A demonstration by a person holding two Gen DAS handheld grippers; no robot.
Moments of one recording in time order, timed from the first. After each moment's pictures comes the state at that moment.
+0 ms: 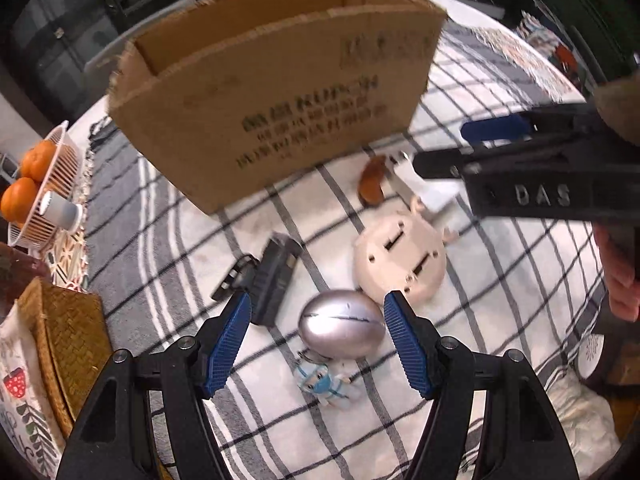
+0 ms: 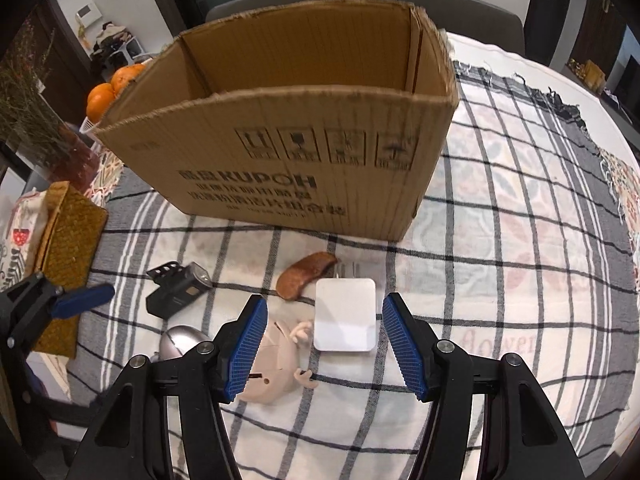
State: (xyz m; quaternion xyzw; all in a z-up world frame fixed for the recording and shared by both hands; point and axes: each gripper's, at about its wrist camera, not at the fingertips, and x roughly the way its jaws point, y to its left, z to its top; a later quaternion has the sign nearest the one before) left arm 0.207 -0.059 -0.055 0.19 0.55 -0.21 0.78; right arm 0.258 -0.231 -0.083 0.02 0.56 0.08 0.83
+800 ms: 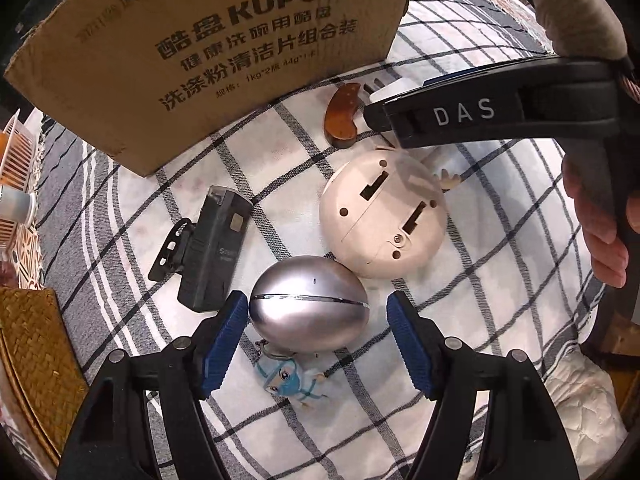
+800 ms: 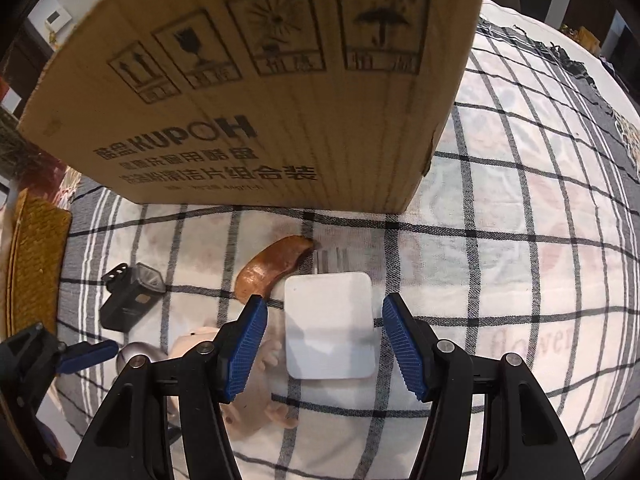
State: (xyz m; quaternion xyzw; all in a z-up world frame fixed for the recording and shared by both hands) left arm 0.210 -0.084 -0.105 0.20 0.61 -0.23 0.73; right arm 0.288 -0.240 -0.134 0.05 0.60 0.06 0.80
